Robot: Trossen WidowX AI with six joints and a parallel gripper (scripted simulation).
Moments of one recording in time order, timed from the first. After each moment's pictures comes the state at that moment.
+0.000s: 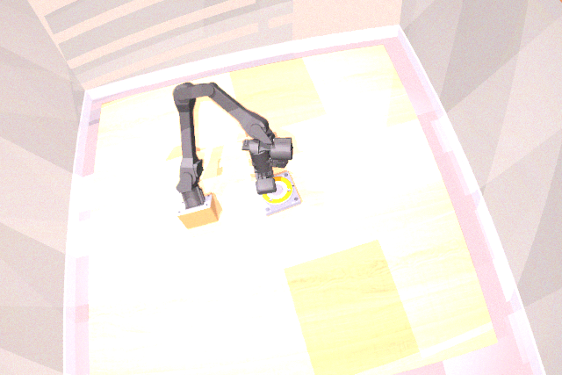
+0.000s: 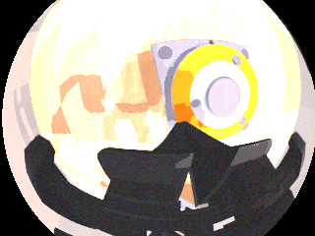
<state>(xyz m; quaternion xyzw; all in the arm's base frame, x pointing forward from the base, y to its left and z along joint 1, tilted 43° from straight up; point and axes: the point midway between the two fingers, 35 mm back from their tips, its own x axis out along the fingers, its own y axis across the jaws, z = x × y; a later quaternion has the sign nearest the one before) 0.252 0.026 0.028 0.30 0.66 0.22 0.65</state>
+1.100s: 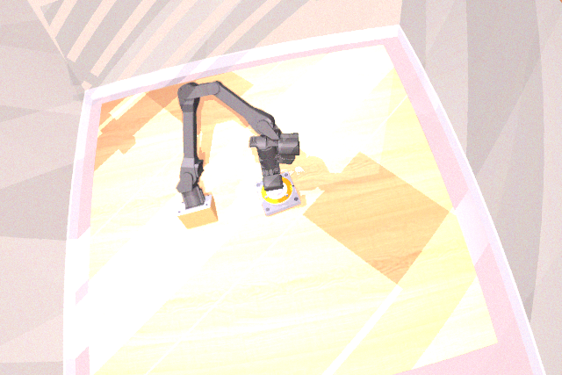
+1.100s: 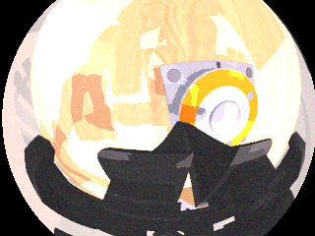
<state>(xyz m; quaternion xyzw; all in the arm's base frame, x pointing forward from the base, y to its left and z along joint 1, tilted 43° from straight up) 0.276 0.028 0.033 0.30 0.66 0.22 0.65</state>
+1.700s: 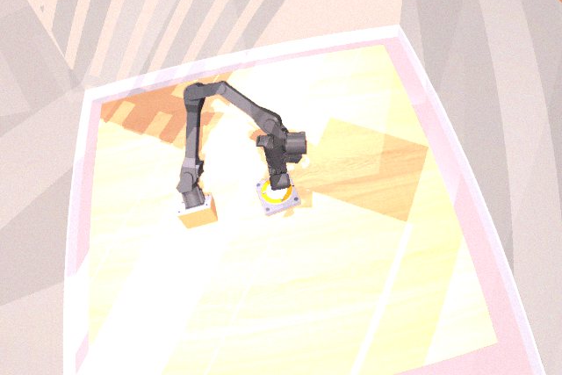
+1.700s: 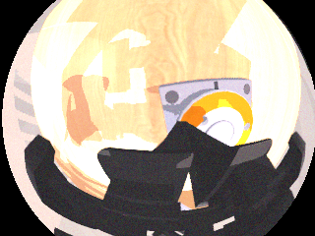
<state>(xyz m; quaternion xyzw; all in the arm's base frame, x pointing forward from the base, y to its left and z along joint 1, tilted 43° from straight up) 0.298 0.024 0.031 0.30 0.66 0.22 0.66</state>
